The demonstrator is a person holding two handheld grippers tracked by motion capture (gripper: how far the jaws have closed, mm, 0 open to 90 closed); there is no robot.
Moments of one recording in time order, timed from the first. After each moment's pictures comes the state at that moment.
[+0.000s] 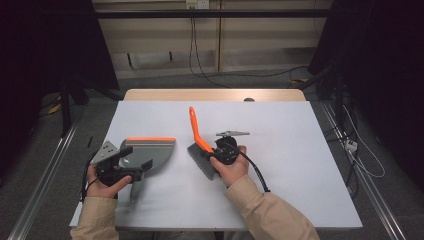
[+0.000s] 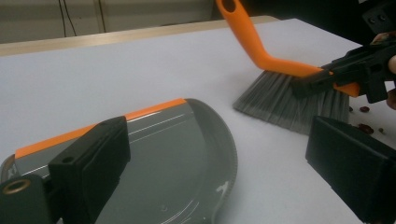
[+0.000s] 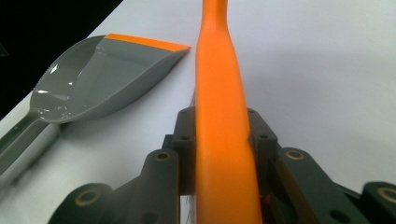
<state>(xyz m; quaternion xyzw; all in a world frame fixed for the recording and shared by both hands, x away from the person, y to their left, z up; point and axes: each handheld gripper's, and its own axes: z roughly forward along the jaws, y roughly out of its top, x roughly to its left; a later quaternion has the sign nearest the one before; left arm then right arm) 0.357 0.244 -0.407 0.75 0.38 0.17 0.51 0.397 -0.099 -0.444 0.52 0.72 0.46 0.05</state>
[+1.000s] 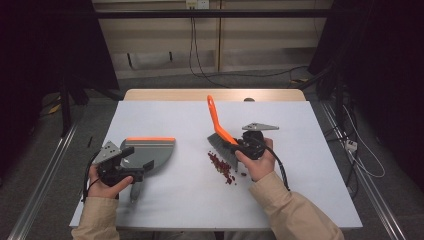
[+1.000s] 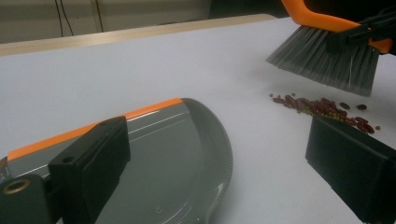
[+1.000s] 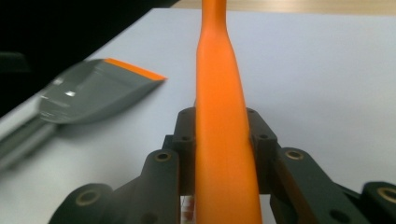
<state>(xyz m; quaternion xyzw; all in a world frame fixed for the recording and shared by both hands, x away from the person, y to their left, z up) 0.357 0.240 -0.407 0.75 0.38 0.17 0.51 0.392 -0.167 -0.414 0.48 0.72 0.49 0.11</state>
